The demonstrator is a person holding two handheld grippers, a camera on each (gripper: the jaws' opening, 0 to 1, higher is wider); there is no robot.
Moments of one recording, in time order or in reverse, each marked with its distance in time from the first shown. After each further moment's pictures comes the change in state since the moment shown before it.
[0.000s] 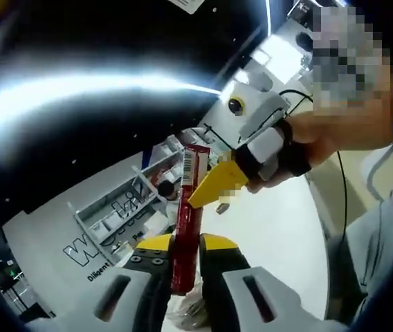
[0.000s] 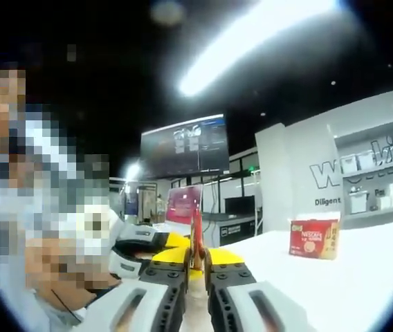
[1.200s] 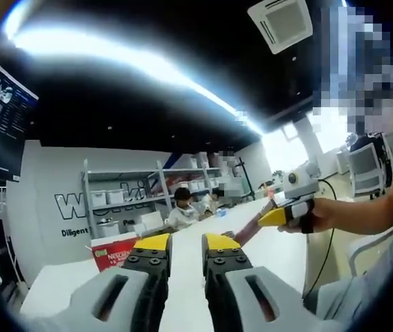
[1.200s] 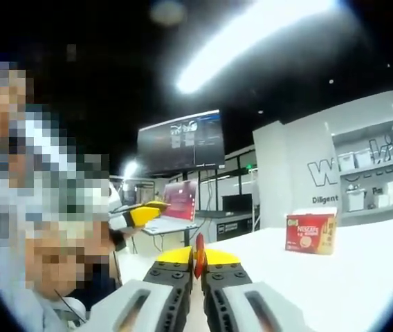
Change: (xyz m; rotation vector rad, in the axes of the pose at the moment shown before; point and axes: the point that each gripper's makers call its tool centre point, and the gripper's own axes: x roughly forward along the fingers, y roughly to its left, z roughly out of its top) left arm -0.069 0.074 -0.020 -0.462 -0.119 0.078; right arm -0.010 -0.014 -0.017 -0.007 0.019 -0.013
